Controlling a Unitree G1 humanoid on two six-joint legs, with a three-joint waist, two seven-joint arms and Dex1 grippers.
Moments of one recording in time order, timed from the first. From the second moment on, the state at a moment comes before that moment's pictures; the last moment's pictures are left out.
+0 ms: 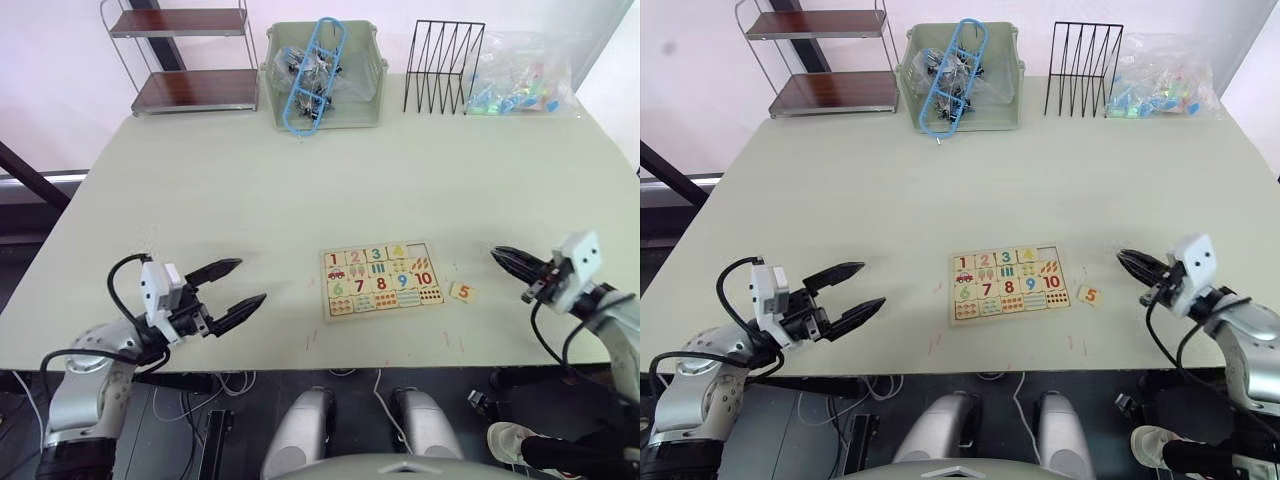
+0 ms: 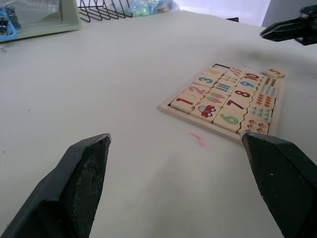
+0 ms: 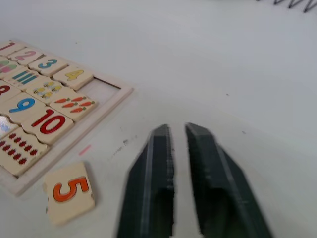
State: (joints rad) left arm 0.11 0.63 0.28 -0.06 -0.57 0.05 -1.10; right arm 0.00 -0.59 -0.35 -0.07 0.40 0.18 0.91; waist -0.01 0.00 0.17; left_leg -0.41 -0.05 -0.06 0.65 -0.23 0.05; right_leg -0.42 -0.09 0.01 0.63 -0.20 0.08
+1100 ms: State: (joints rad) left arm 0.23 0.64 0.39 0.01 -0.54 -0.02 -1.10; right arm 0.30 -0.56 -0.51 0.01 0.52 -0.11 1.04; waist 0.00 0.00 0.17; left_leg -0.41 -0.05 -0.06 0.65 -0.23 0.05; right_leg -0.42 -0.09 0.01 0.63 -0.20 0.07
